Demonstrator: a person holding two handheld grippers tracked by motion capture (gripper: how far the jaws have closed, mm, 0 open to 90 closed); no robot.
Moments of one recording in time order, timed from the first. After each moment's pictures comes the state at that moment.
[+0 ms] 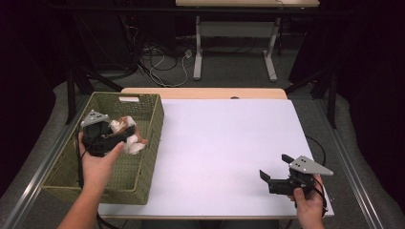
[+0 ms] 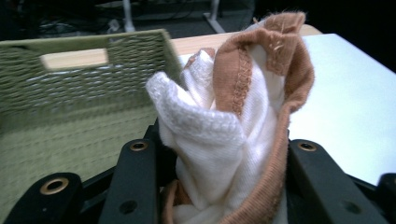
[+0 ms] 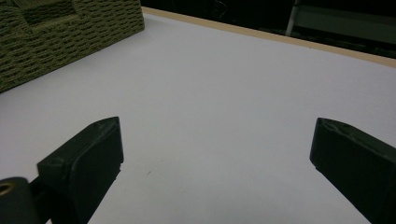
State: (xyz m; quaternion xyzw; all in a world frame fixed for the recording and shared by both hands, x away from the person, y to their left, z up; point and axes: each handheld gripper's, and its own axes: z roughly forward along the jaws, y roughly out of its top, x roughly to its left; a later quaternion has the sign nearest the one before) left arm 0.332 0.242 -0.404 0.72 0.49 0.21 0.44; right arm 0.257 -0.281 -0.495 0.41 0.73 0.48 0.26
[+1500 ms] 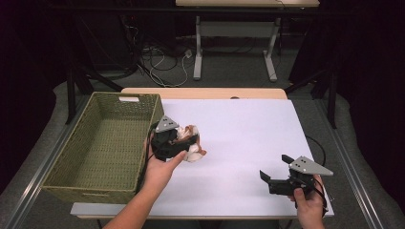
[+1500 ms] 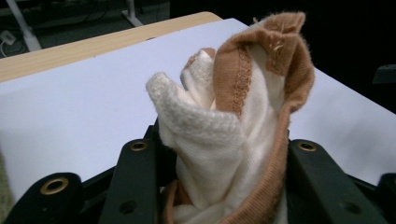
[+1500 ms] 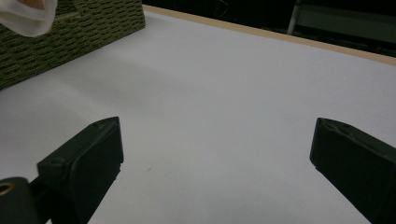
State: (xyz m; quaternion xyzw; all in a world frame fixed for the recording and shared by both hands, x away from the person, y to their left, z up) left arm 0.338 0.094 -0.432 0.78 0.38 0.14 0.48; right arm 0.258 -0.282 -0.498 0.41 0.73 0.48 0.26
